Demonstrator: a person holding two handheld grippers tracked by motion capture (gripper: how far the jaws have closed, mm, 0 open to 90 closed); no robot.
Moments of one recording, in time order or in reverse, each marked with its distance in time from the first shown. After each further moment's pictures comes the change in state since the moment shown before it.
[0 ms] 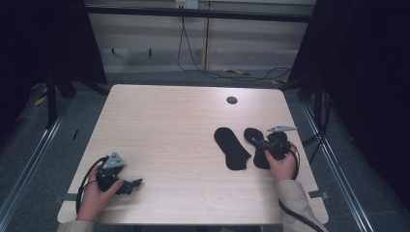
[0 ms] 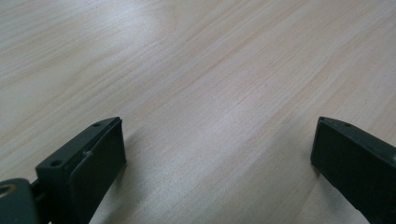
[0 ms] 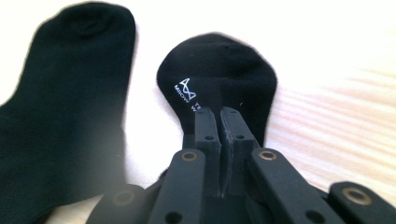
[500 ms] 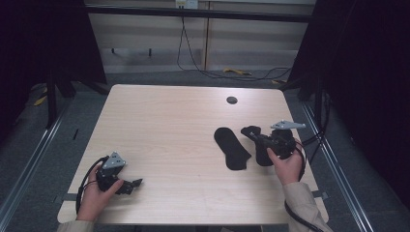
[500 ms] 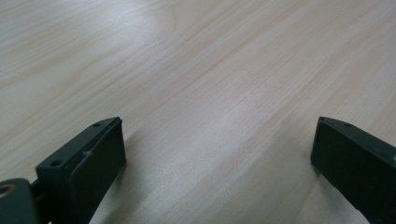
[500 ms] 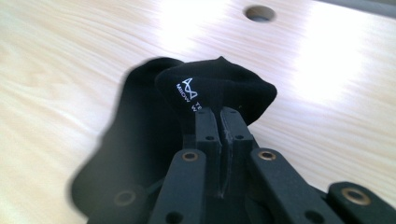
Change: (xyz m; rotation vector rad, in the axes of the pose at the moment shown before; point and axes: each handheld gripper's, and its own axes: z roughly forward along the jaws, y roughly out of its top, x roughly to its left) left arm 0.000 0.000 0.000 0.000 -0.001 -0.001; right arm 0.027 0.025 -0.052 -0.105 0.085 -0.078
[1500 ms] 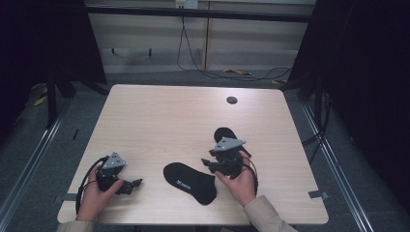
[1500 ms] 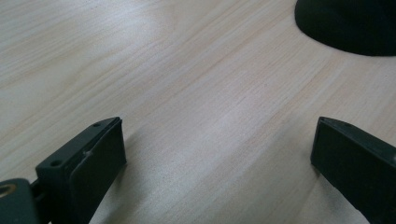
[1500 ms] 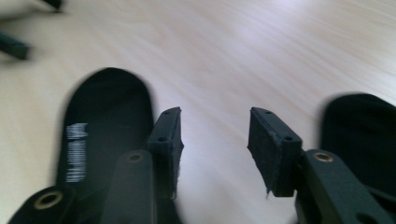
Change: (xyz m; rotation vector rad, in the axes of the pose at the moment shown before) left arm 0.000 0.000 0.000 0.000 0.000 0.001; right arm 0.137 0.003 0.046 0.017 0.218 -0.201
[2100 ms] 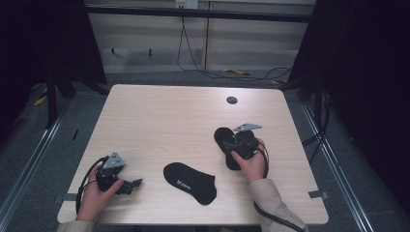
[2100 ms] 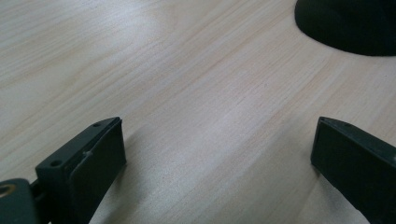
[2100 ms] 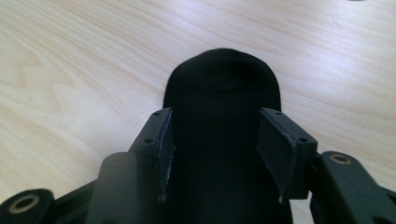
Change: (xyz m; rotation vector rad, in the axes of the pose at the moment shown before) left arm 0.000 0.000 0.000 -0.002 0.000 0.001; right arm -0.084 -0.017 0.028 0.071 -0.211 0.185
